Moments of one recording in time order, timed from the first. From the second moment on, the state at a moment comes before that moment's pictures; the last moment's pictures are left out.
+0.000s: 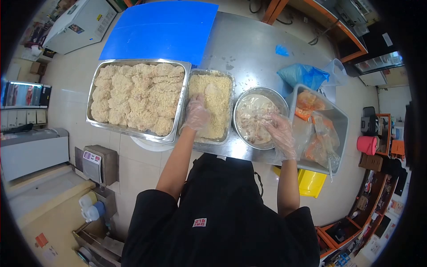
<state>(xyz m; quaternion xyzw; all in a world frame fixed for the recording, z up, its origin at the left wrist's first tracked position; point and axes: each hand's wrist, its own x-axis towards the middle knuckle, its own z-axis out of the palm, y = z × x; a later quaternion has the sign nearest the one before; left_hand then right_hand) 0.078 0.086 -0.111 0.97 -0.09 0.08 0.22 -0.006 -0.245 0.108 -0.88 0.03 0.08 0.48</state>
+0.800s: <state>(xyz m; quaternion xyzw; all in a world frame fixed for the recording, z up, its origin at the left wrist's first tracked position) 0.100 0.079 -0.068 0.95 -0.01 -0.14 0.28 -0.013 -0.214 0.116 -0.91 0.01 0.07 0.40</state>
